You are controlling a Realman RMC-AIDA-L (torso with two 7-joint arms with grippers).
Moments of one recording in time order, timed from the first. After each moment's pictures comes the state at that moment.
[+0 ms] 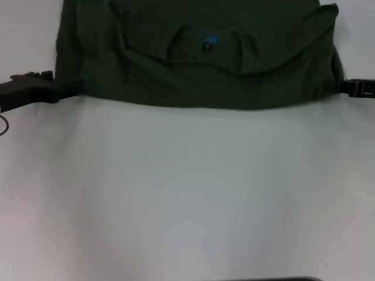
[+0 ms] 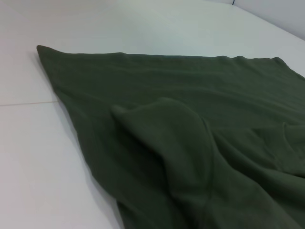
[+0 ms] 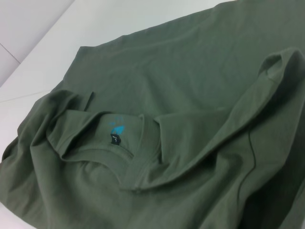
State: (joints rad) left arm -0.49 -2.09 0.76 0.63 2.02 0.96 -1.63; right arm 0.49 2.00 -0.52 -0.62 -2.22 -1.26 1.89
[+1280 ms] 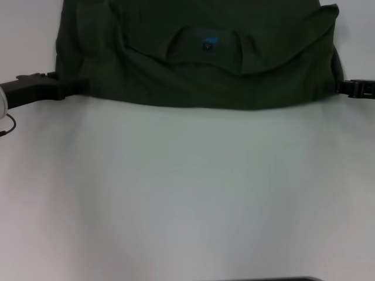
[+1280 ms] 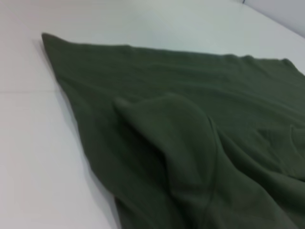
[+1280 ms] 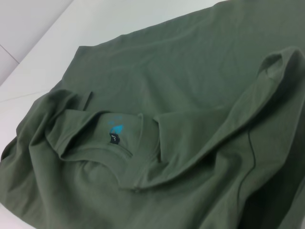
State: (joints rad) left arm -0.53 -2.08 0.76 0.59 2.04 0.93 -1.70; right arm 0.48 2.00 -0.52 -0.62 -2.22 -1.26 1.89
